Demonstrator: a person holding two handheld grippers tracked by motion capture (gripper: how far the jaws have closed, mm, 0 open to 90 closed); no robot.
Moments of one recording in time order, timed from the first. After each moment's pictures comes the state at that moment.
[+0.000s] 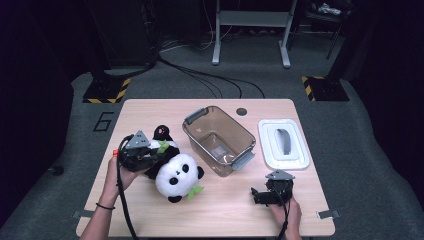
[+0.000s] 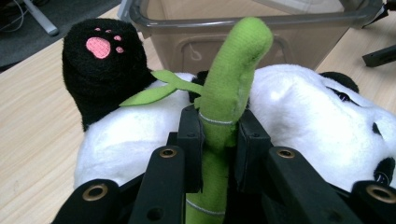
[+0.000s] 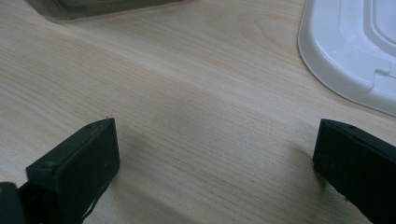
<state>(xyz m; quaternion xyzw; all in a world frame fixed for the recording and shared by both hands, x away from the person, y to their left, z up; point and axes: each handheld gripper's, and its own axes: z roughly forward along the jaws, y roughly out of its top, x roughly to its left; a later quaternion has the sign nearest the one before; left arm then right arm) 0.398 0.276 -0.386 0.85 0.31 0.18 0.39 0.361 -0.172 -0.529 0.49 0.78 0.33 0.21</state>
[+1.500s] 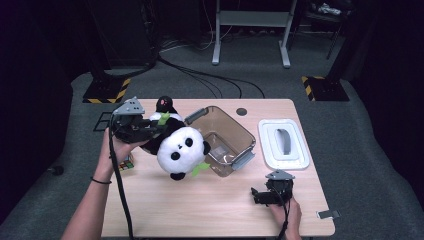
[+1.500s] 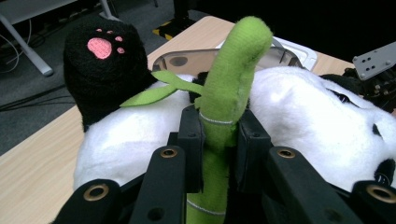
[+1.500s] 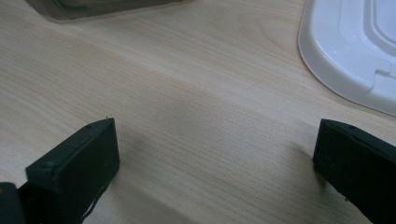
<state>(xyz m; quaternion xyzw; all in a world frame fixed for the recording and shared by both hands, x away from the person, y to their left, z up) 0.424 0.267 -0.296 0.83 0.28 0.17 0.45 0.361 -0.172 -0.529 0.49 0.78 0.33 0.21</state>
